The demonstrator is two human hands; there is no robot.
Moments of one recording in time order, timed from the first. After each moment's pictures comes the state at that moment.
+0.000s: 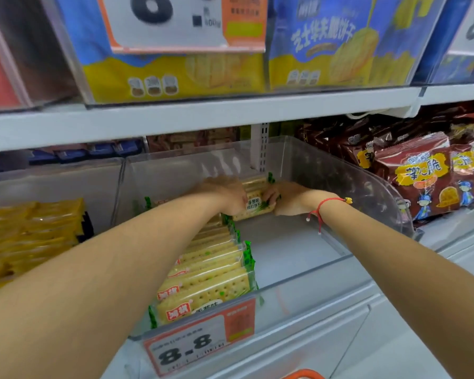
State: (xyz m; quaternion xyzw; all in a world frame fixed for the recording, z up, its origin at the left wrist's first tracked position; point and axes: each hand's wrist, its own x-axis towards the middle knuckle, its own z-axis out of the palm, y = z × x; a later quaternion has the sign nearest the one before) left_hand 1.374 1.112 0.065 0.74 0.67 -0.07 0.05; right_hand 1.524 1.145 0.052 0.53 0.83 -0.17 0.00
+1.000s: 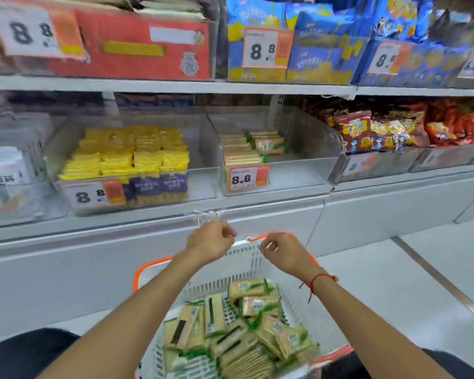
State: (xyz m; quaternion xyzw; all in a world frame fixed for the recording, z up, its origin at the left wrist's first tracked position) left_hand 1.367 0.728 -0.002 0.61 0.73 0.20 0.25; right_hand 1.554 0.774 -0.027 0.55 0.78 -0.26 -0.14
